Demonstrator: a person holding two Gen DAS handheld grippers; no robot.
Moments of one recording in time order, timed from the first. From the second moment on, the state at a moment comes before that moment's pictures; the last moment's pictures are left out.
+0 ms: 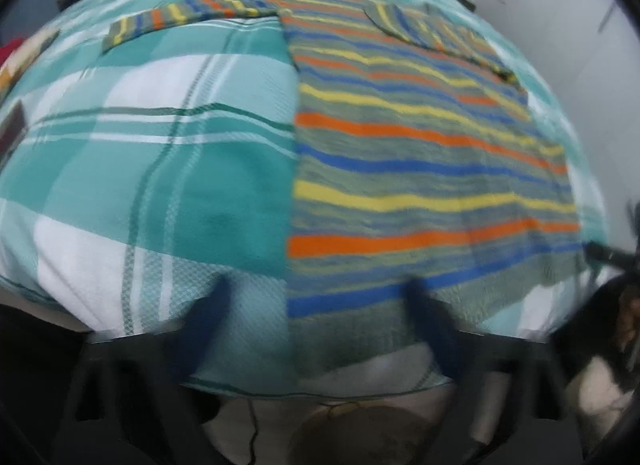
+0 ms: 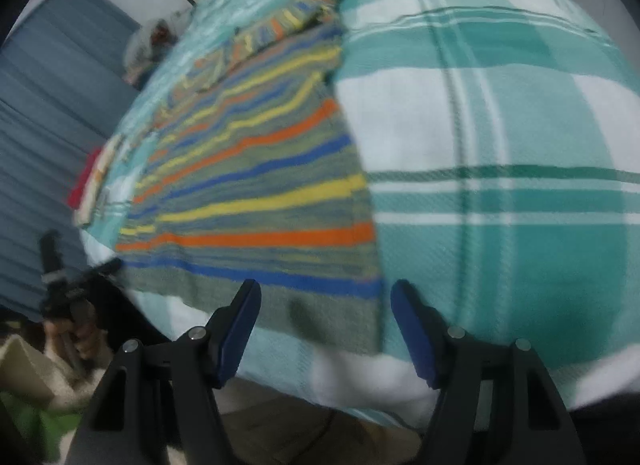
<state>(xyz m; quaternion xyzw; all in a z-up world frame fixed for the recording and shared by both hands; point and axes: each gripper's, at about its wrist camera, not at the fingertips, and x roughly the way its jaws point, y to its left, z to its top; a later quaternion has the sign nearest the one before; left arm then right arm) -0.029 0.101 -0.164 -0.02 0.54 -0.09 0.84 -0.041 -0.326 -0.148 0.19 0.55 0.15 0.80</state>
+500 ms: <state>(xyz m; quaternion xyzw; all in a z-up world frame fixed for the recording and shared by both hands) -0.050 0.122 -0.157 0.00 0.55 -0.10 0.83 -0.070 -0.279 -0.125 0.12 0.58 0.16 0.79</state>
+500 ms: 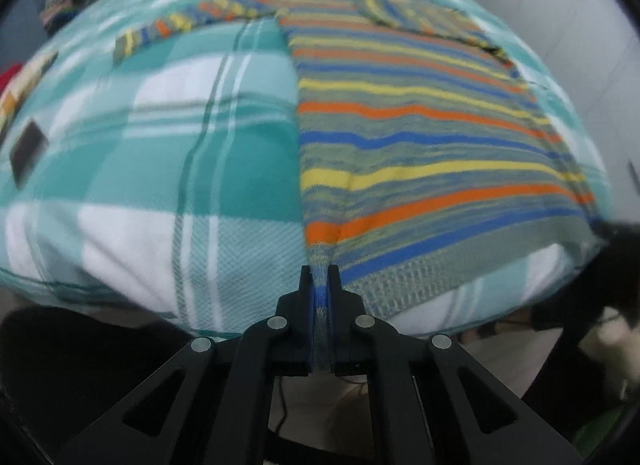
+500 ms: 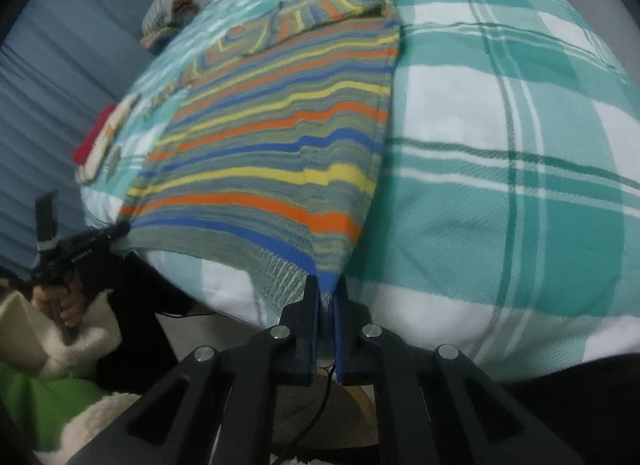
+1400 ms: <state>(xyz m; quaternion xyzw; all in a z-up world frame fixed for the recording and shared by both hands) 0.237 0.329 -0.164 -0.14 0.52 0.12 0.83 -0.009 -0.200 -0.053 0.03 0.37 0.19 0.91</state>
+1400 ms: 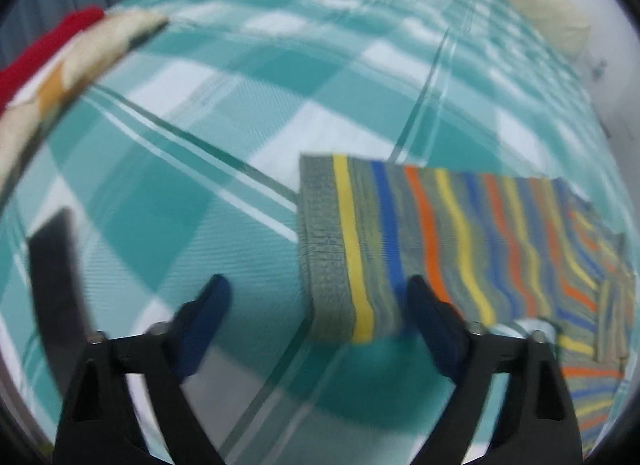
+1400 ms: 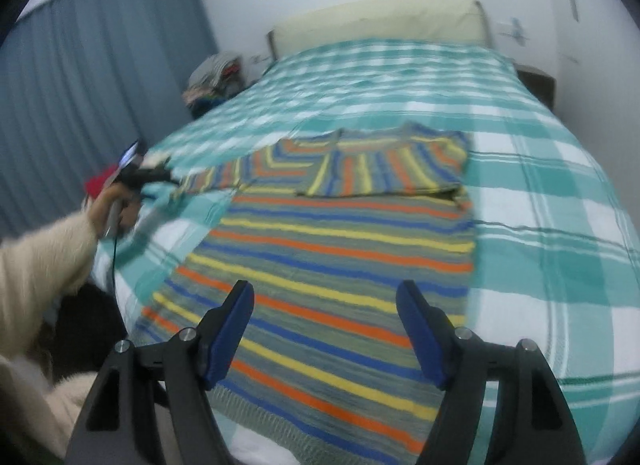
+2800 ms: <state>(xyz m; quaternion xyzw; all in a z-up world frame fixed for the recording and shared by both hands) 0.110 0.026 -0.083 0.17 0.39 -0.03 0.90 -0.011 -0.266 -0.093 0.08 0.39 0.07 0.92</state>
